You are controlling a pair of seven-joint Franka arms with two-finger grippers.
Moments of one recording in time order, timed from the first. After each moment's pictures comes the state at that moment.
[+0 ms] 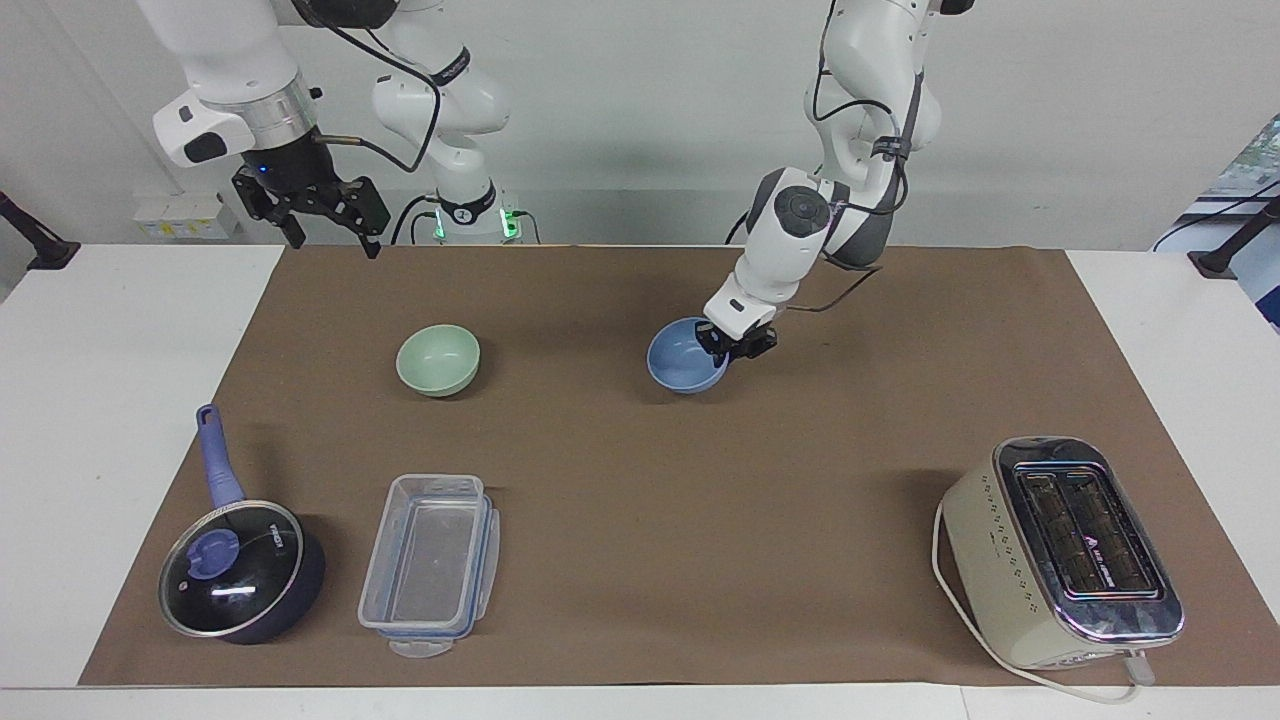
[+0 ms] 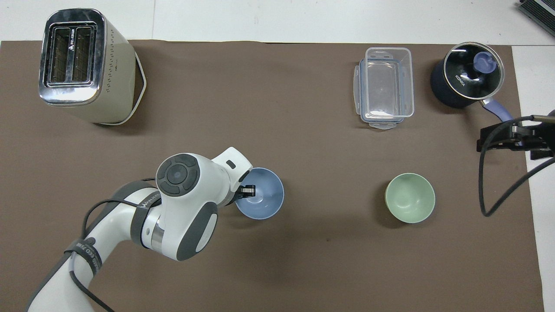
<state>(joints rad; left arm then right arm) -0.60 0.14 -0.02 -2.15 -0.23 2.33 -0.40 -0.03 -0.02 0.04 -1.52 -0.01 1.49 0.19</state>
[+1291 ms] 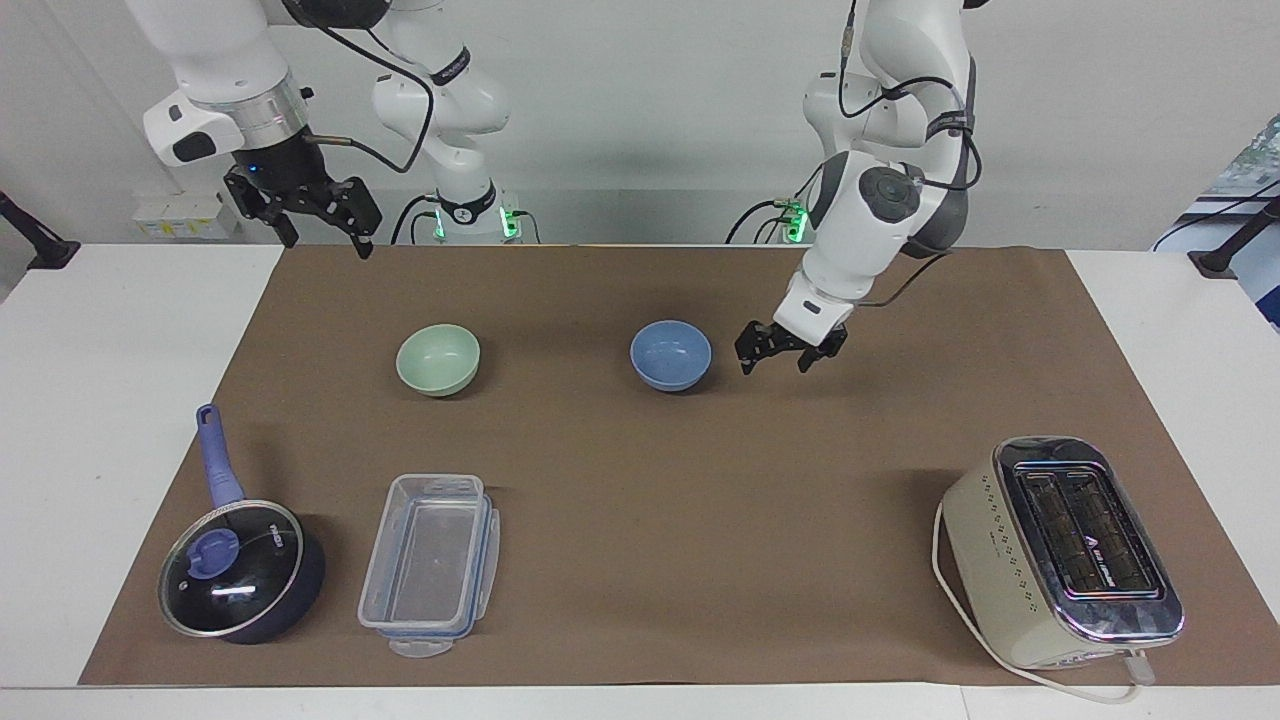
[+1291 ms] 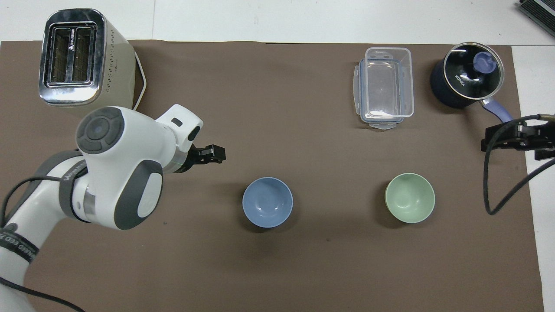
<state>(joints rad) -0.41 0.10 0.02 -1.98 -0.20 2.14 -0.37 -0.04 -0.02 0.04 -1.52 -0.01 1.49 0.19</state>
